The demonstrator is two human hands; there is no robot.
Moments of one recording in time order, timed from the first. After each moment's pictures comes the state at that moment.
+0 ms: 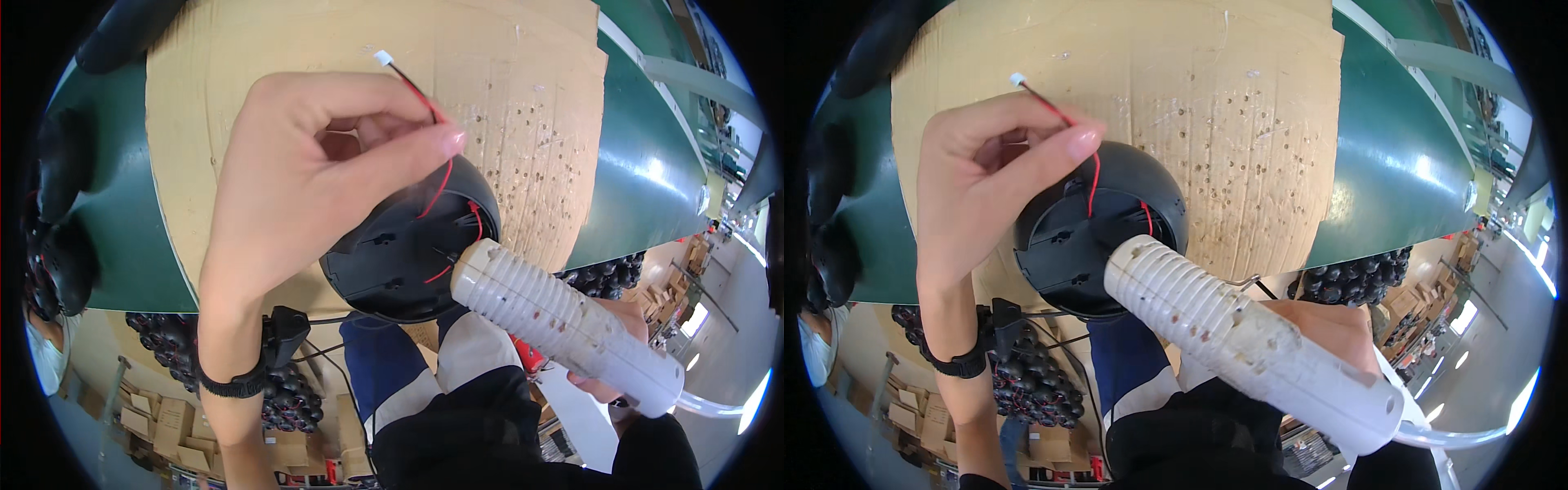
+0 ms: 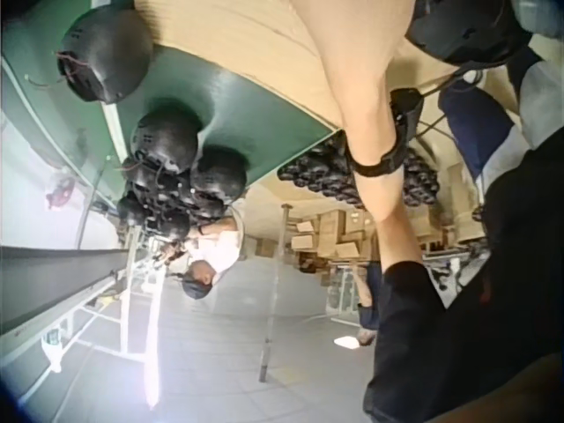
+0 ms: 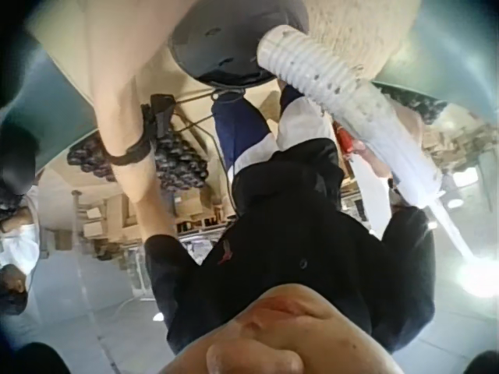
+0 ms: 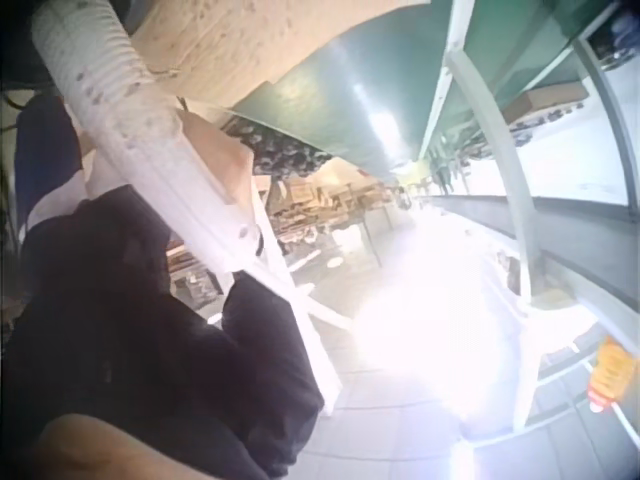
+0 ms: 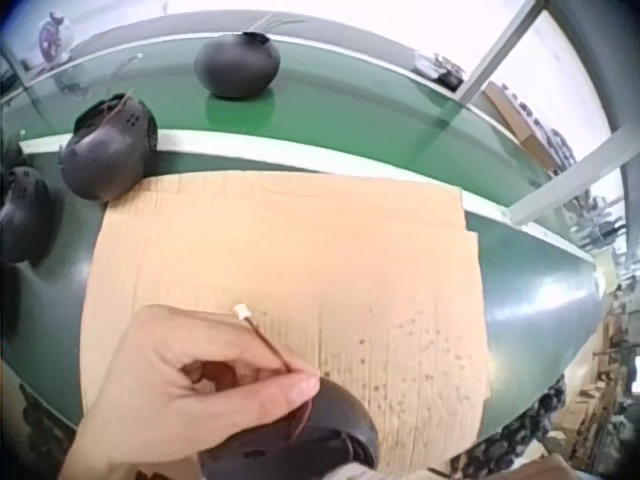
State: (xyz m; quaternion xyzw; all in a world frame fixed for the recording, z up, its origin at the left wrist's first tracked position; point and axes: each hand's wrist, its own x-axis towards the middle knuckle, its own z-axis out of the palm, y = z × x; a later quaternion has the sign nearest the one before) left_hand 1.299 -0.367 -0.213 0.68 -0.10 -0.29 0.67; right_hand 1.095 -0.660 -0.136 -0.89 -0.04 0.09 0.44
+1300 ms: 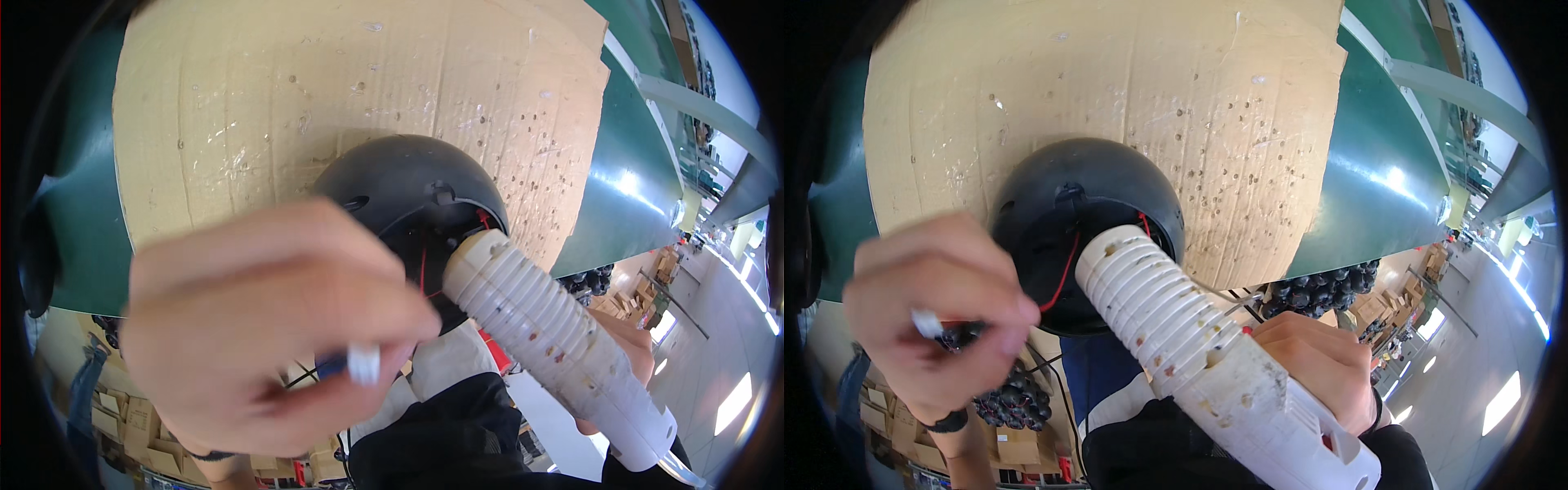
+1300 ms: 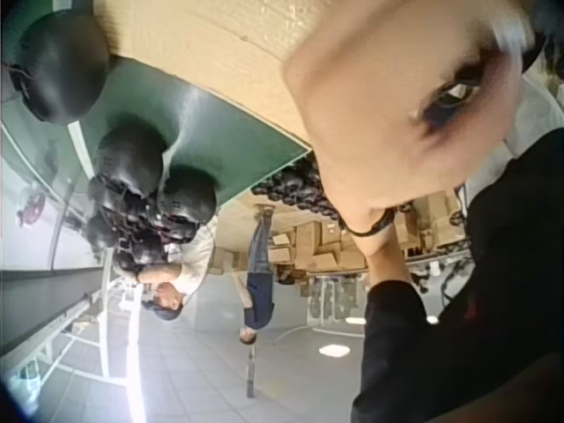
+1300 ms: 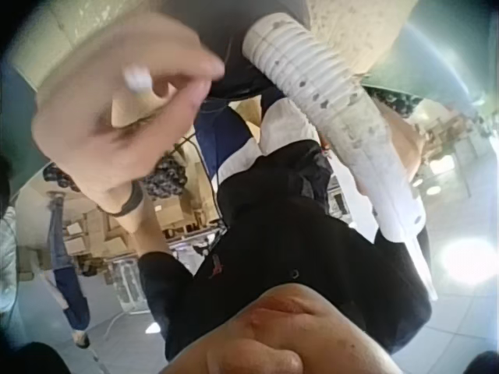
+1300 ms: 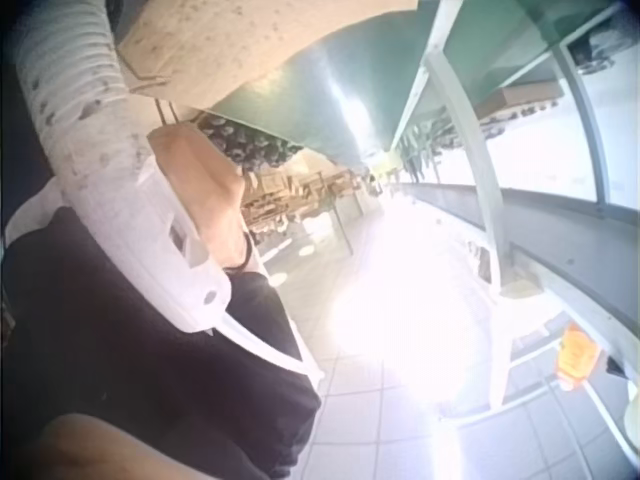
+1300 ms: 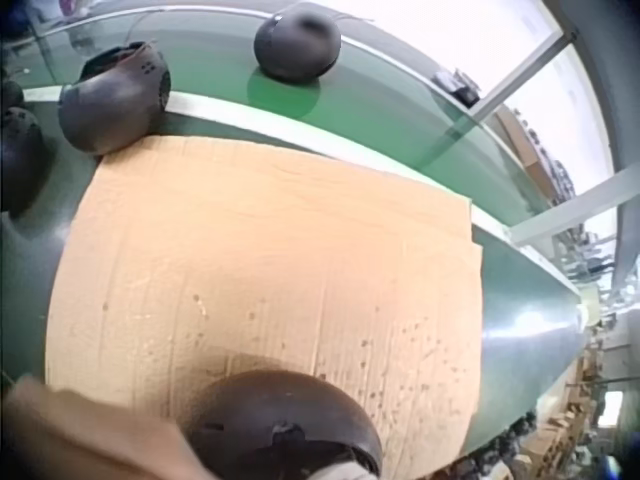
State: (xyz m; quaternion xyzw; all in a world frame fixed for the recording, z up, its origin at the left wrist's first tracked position) left_hand 1.262 -0.326 -0.205 0.64 -0.26 -0.17 0.70; right_hand 1.167 -0.609 -0.098 -0.86 -0.04 0.29 0.42
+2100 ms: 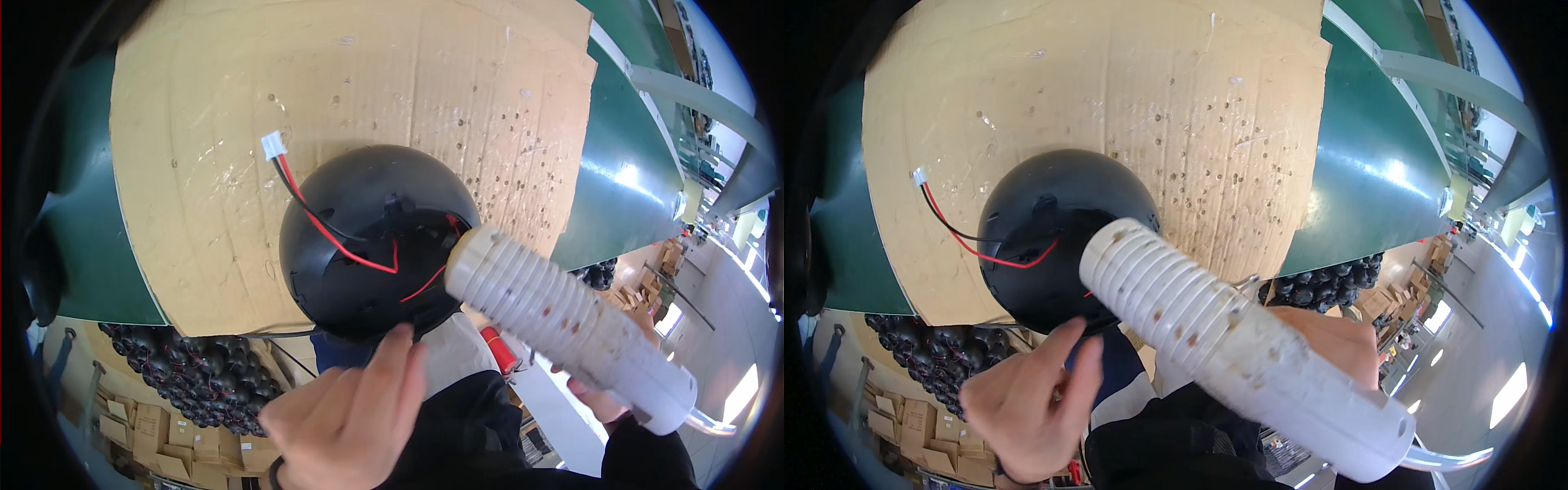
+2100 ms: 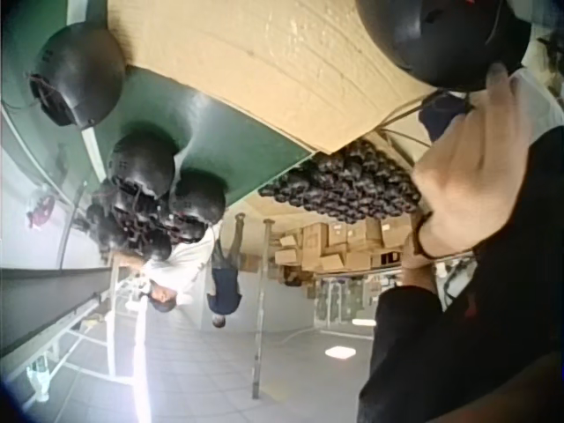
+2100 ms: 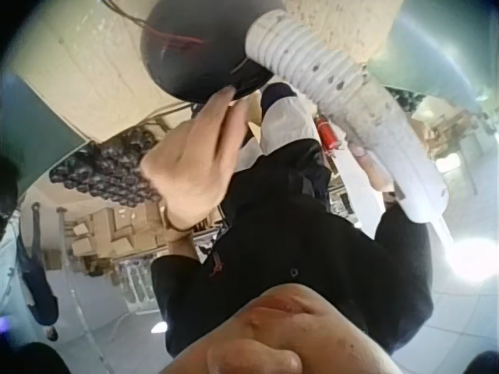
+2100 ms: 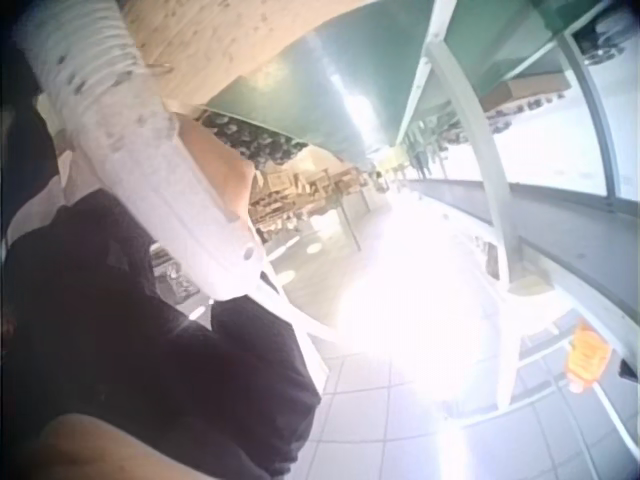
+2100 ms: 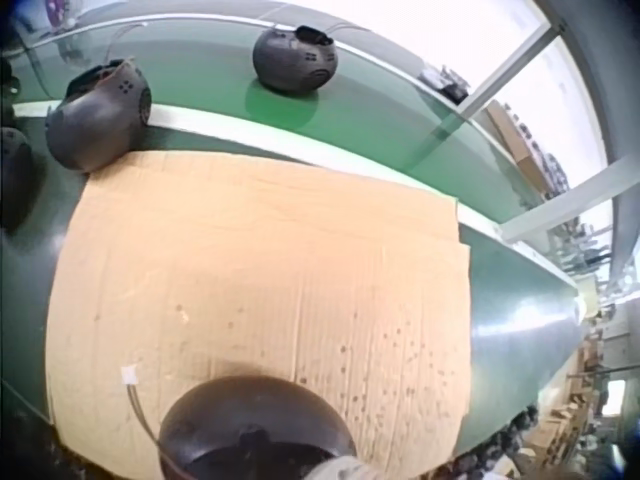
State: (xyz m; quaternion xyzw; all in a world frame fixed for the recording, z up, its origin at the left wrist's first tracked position) left_hand 1.168 -0.368 -0.140 0.88 -0.03 -0.27 0.39; right_hand 1.175 -0.606 -0.118 -0.86 -0.04 0.27 0.42
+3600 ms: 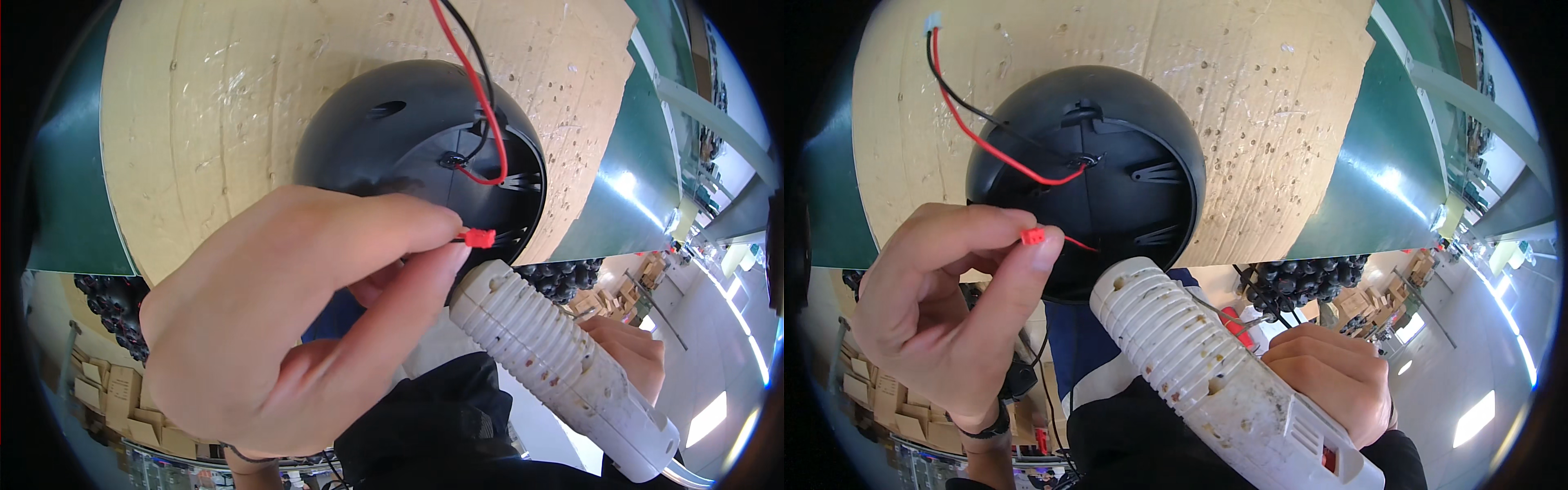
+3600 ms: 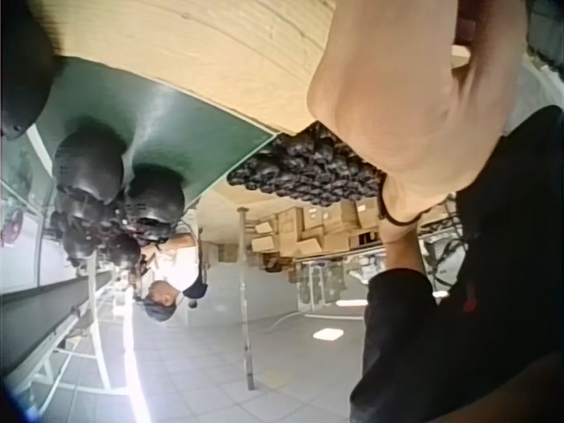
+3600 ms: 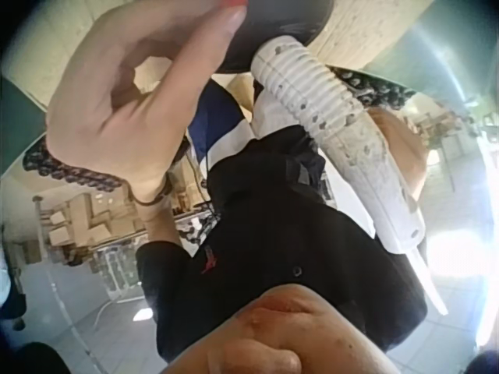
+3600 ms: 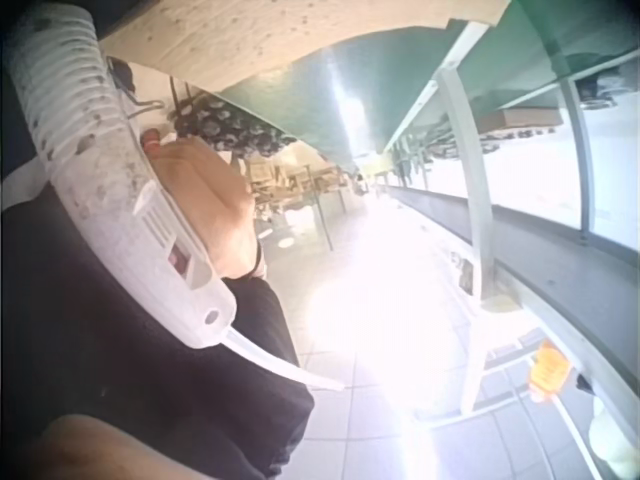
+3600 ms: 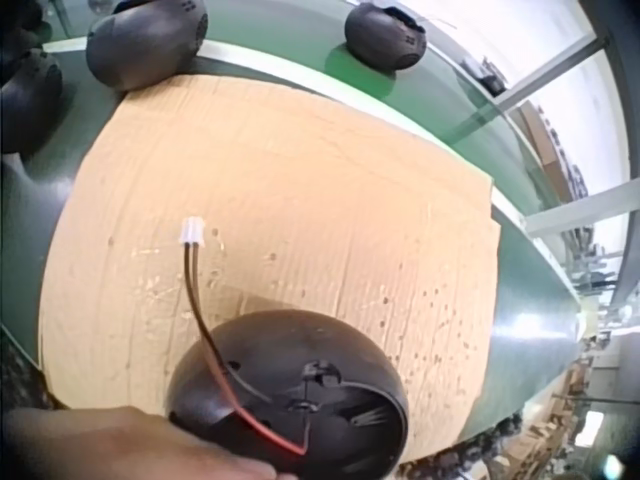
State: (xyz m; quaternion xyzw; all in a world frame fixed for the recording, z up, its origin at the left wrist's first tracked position) left_hand 1.199 -0.348 -0.199 0.77 -0.06 -0.06 0.64; right_hand 1.155 -0.603 -0.078 -0.87 -0.03 0.37 0.33
